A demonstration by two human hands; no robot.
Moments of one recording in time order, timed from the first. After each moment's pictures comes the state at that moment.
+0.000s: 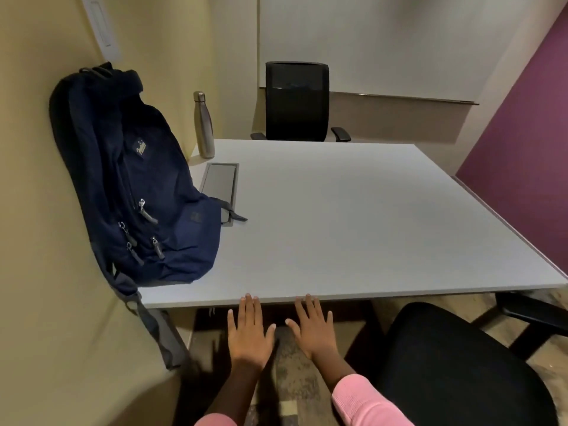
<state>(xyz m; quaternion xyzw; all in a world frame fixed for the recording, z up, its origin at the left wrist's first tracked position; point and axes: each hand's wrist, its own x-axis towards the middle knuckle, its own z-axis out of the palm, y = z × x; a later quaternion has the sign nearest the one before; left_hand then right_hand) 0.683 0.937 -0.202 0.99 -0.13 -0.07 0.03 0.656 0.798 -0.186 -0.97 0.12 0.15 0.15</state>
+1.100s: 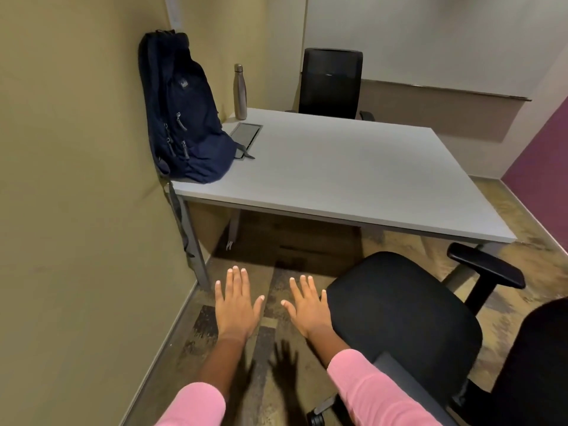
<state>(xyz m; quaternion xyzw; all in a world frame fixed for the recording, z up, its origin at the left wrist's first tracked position) 0.350 0.870 -0.173 1.00 -0.01 -0.03 0.03 0.355 0.710 -0.186 -0.98 -0.03 0.15 0.12</state>
